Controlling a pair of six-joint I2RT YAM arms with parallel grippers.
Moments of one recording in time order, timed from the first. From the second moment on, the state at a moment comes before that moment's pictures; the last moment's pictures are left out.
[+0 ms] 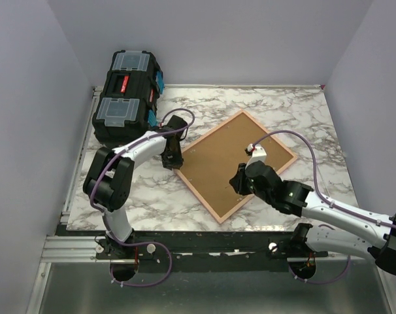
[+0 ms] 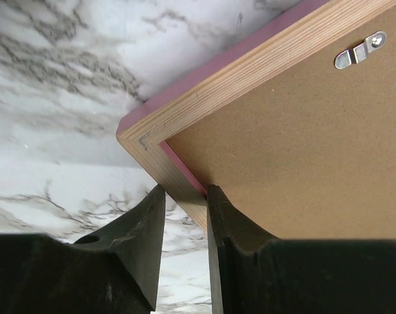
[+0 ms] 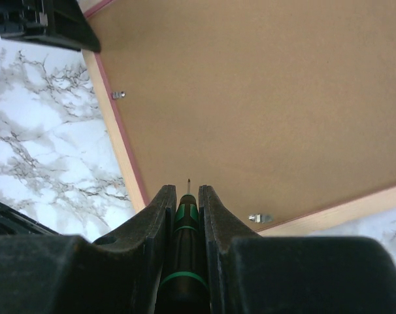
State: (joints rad) left arm -0.49 1.76 1.19 -0.70 -0.08 -0.66; right arm 0.98 0.97 0.68 -0.34 0.37 0.62
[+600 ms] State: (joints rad) left arm -0.43 2.00 1.55 -0.83 -0.10 -0.34; right arm 0.98 1.14 0.67 -0.19 0.31 0.62
